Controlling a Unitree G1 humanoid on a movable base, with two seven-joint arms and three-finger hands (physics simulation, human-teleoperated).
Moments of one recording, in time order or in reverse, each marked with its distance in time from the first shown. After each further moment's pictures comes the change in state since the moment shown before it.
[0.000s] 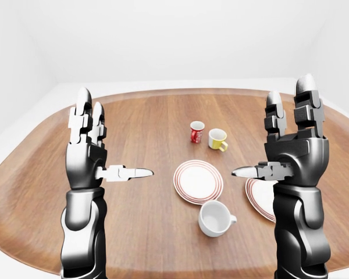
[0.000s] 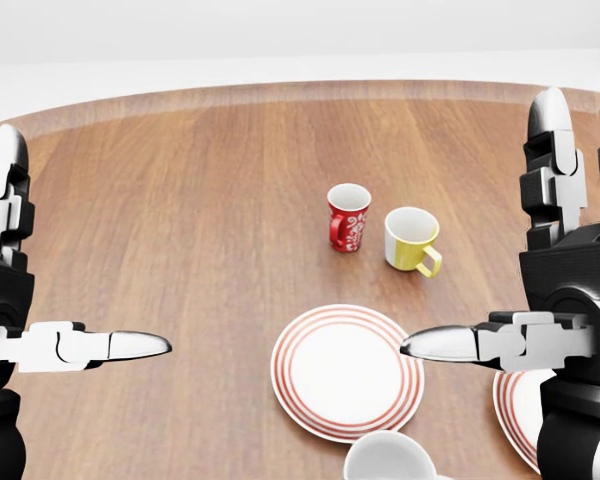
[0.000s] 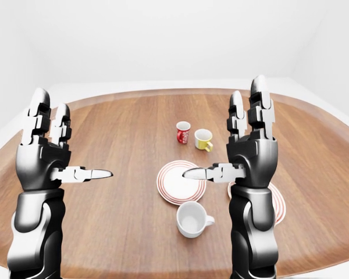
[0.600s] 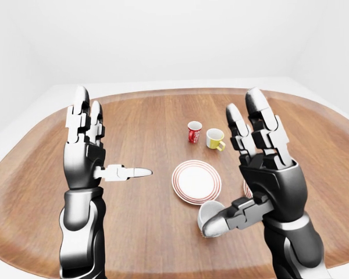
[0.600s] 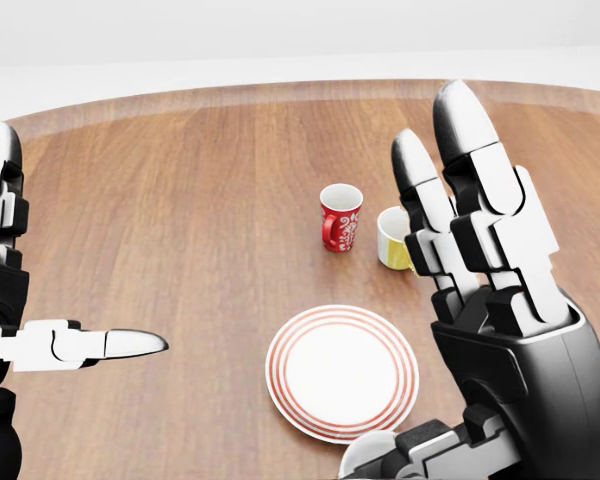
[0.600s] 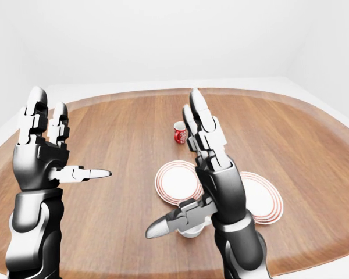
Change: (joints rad) left arm -0.004 0.005 0.008 -0.006 -0.001 0.000 0.002; right arm 0.169 -0.069 0.280 -0.219 -0.224 0.000 0.110
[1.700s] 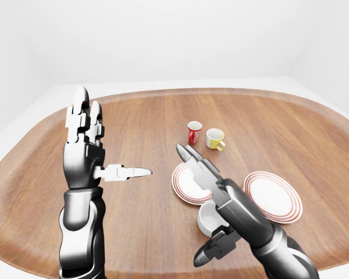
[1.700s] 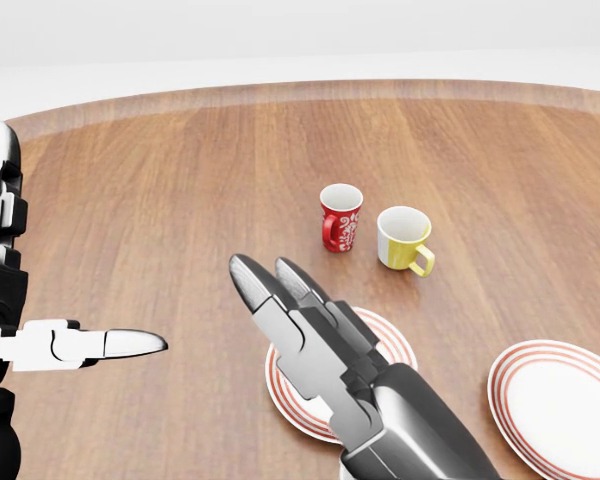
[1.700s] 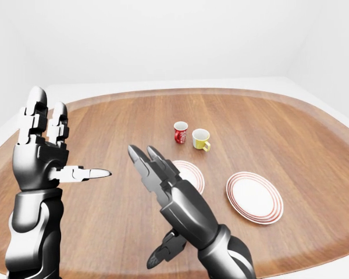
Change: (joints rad) left arm 0.000 0.001 0.002 0.000 0.005 0.000 -0.001; right arm 0.148 -0.037 0.192 -0.056 -0.585 0.000 0.323
